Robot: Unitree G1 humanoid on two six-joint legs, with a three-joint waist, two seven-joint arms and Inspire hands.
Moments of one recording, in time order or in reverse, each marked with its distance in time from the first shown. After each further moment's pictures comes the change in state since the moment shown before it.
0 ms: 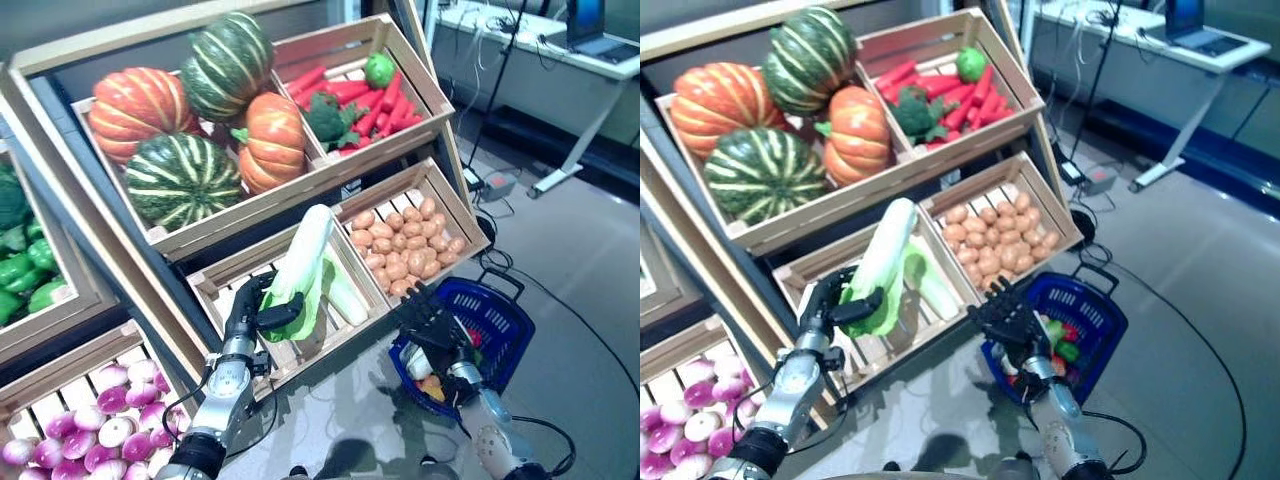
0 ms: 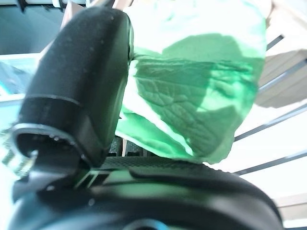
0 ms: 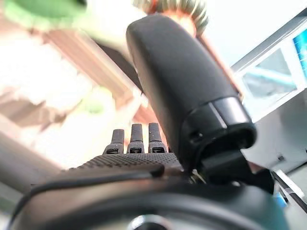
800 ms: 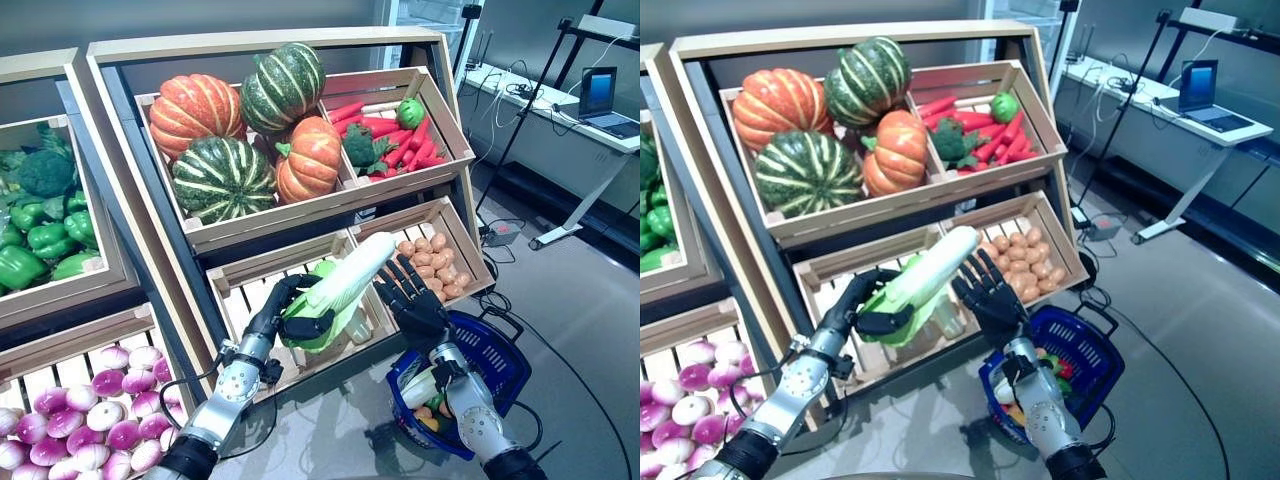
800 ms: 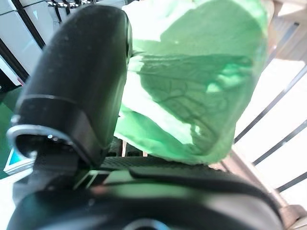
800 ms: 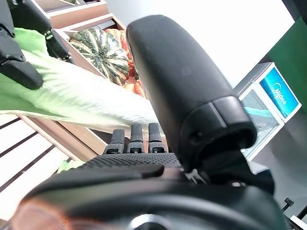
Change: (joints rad) left arm 0.002 0.110 -0.116 -0.094 0.220 -0.019 -0.062; right arm -0.067 0.020 0.008 -0.037 0.162 0.041 0.080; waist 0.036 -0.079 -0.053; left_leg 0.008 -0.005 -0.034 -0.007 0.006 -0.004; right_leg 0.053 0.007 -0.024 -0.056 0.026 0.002
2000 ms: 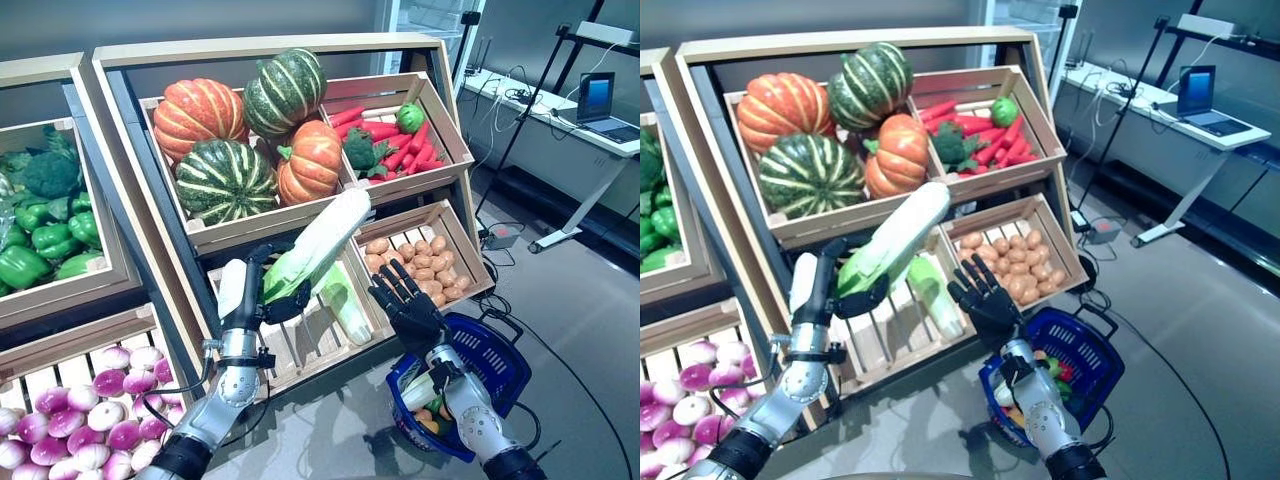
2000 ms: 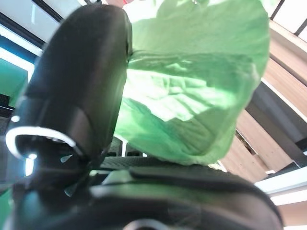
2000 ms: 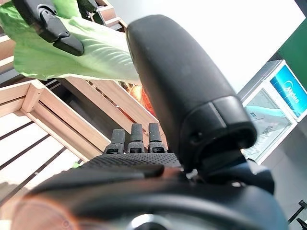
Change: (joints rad) left arm 0.000 0.007 0.013 -0.007 0.307 -0.115 0.464; right arm -0.002 0.002 0.001 0.003 0.001 0.055 -0.003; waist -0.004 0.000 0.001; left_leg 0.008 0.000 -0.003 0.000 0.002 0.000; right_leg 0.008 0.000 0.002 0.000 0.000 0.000
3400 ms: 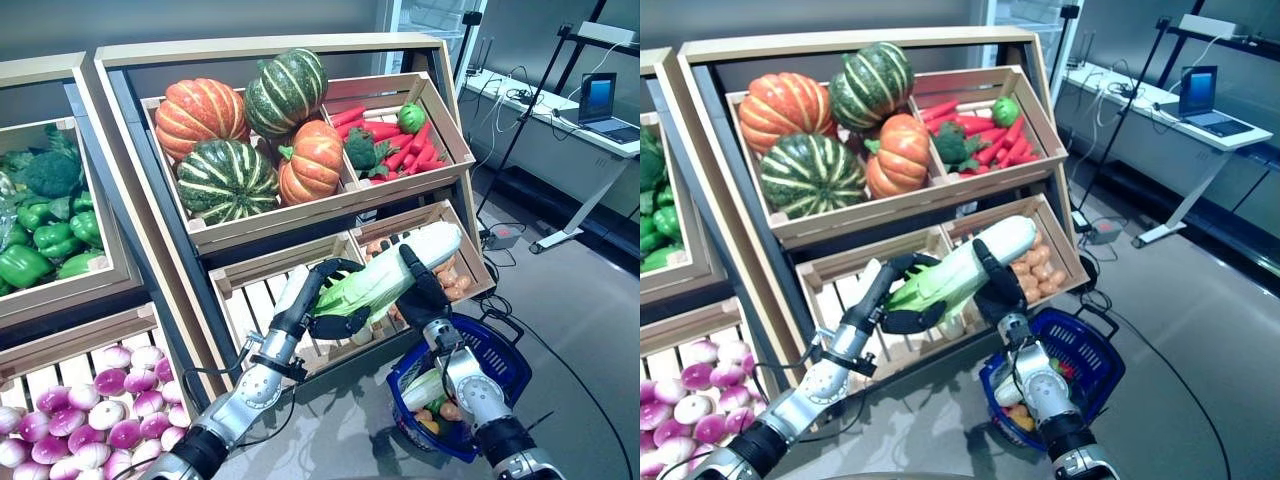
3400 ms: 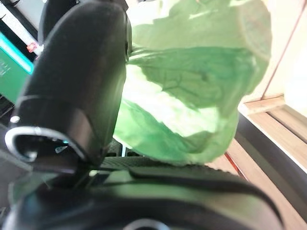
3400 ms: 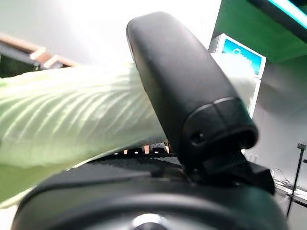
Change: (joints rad) left arm -0.066 -0.001 -0.186 -0.002 -0.157 -0.168 -0.291; right arm -0.149 0.033 -0.050 0.060 0.467 0.122 0.074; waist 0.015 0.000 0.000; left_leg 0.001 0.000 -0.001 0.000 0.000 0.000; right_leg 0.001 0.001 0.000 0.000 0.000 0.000
